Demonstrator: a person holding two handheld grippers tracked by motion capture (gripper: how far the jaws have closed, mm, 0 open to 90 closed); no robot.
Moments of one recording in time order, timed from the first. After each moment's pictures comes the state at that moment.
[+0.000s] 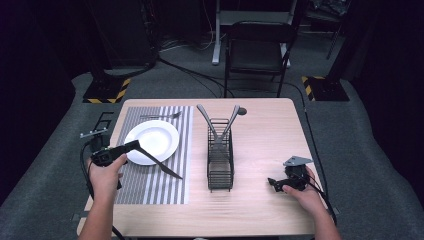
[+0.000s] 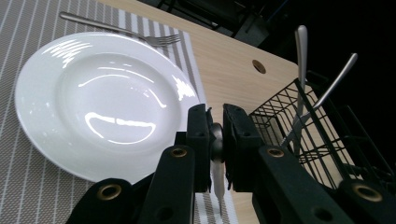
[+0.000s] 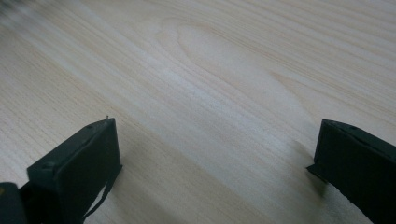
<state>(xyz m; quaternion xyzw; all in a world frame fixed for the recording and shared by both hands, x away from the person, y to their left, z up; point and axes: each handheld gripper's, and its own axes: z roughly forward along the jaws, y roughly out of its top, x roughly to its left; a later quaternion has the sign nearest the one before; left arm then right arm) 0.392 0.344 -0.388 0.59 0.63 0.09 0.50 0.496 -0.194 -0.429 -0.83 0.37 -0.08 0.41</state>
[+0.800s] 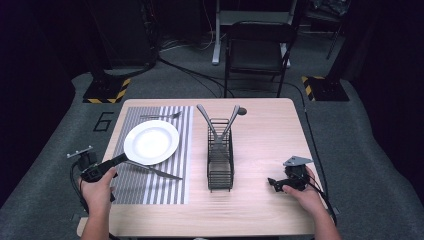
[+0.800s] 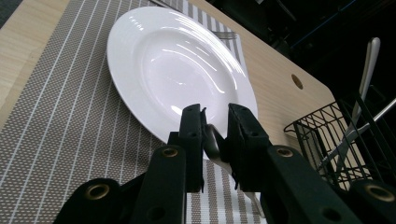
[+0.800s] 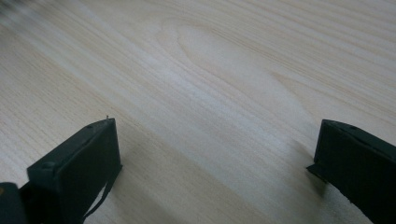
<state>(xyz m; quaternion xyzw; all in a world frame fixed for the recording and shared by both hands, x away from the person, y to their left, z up) 0.373 0.383 -0.442 0.51 0.70 0.09 0.50 0.496 -0.194 -0.429 -0.83 0.38 -0.08 0.41</state>
